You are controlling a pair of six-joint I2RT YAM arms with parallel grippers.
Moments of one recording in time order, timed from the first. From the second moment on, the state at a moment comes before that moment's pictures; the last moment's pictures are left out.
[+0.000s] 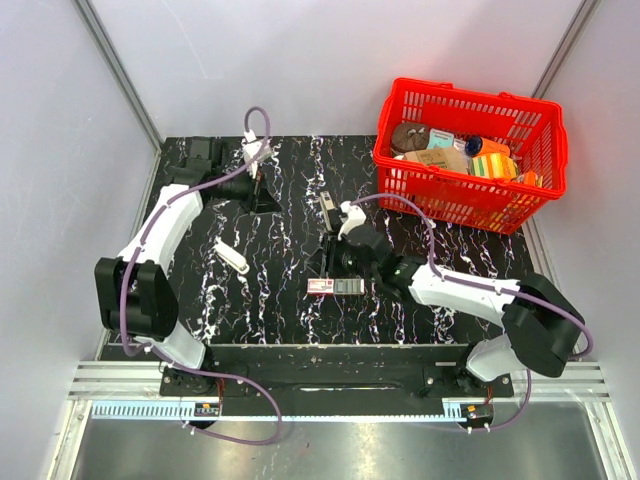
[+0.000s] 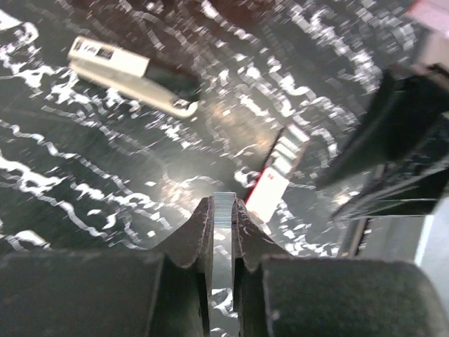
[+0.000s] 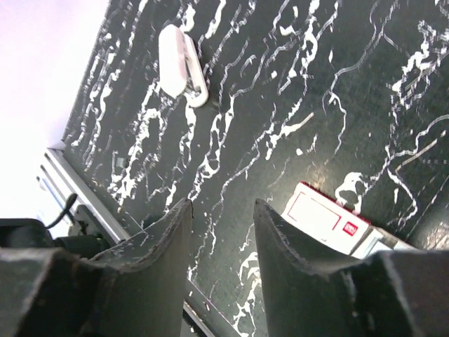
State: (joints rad) left arm -0.14 1.61 1.40 -0.70 0.87 0.40; right arm 0.92 1.45 0.82 0.20 0.01 0.69
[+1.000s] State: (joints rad) left arm -0.18 1.46 0.90 1.10 1.26 -1.39; right arm 0.71 1.43 0.93 0.68 -0.40 0.99
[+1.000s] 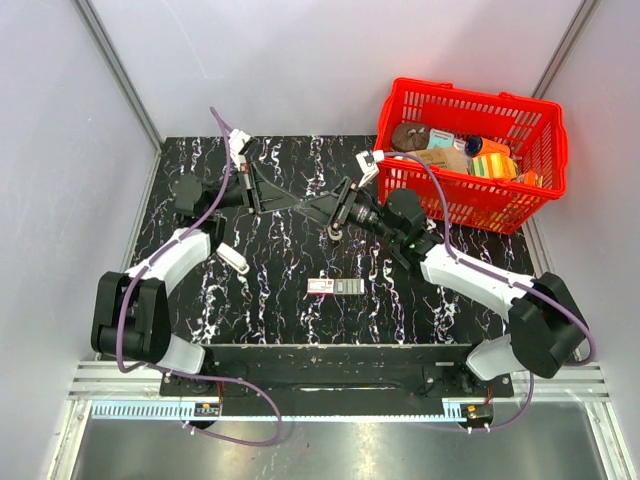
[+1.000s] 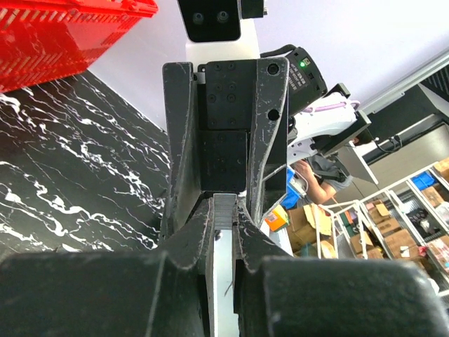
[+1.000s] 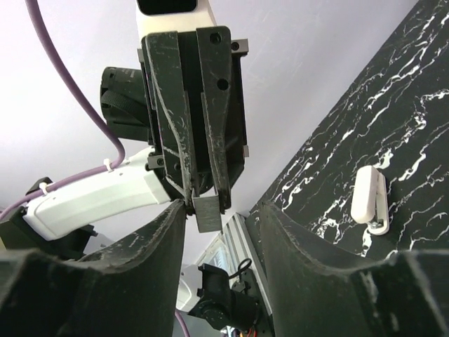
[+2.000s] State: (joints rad) left arm -0.15 1.45 0.89 1.01 1.24 -1.31; right arm 0.71 1.44 0.92 0.69 -0.40 1.01
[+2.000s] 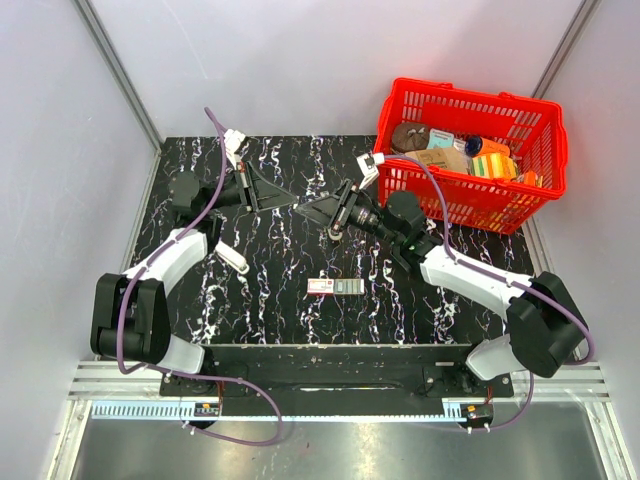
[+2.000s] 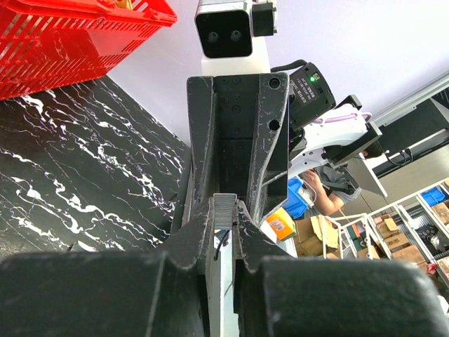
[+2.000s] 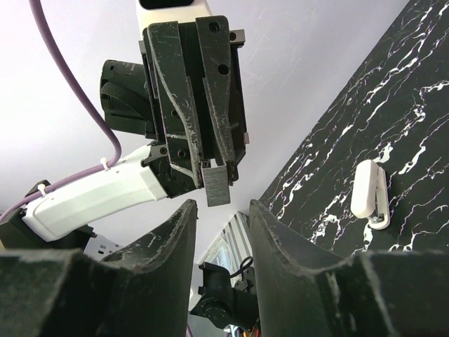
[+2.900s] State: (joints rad) left arm -0.15 1.45 0.90 0.99 1.23 -1.30; right arm 0.71 1.48 0.94 0.74 -0.41 1.04
